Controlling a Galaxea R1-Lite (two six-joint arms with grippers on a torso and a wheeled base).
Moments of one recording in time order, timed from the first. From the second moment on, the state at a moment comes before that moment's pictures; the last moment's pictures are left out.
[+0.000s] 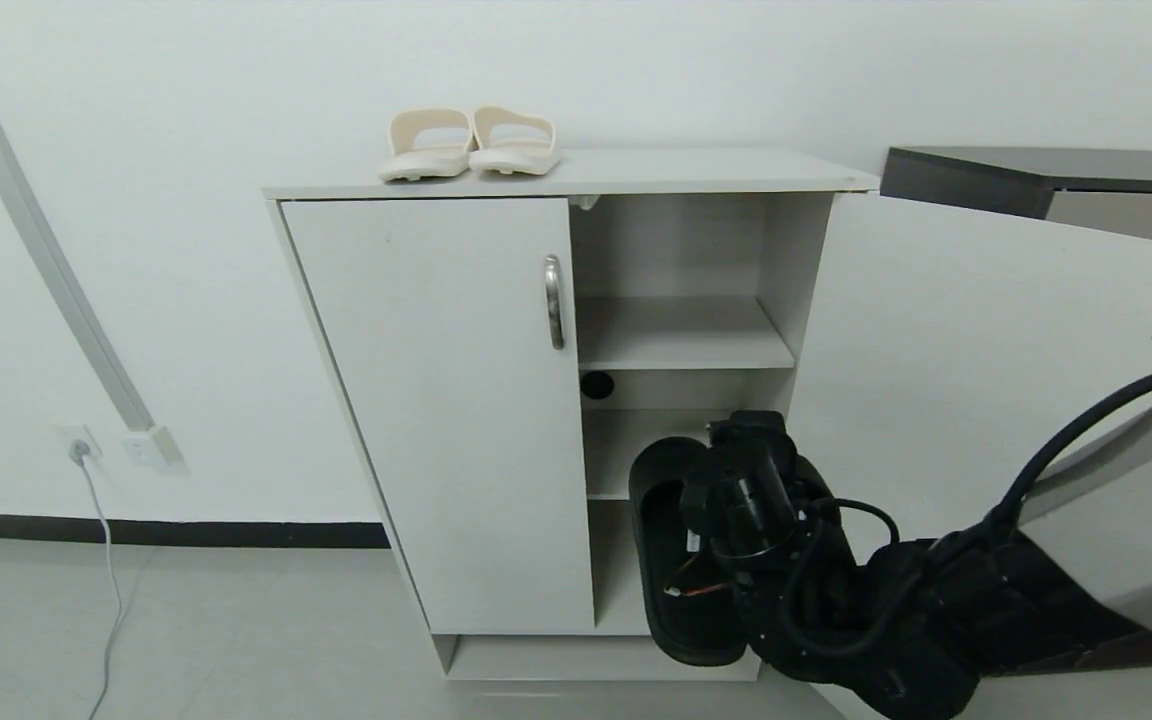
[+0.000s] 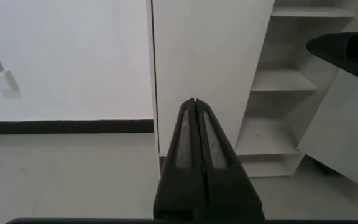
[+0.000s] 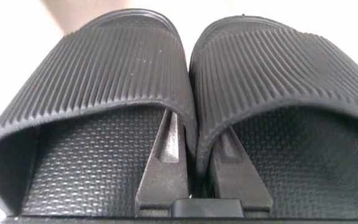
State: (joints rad) left arm 0.00 0.00 0.00 0.00 -0.01 -0.02; right arm 0.86 2.07 -1.00 -0.59 -0.80 0.43
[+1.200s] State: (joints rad) left arm 0.00 0.00 0.00 0.00 -0.01 -0.02; right arm 0.82 2.37 -1.07 -0.84 -0.73 0.34
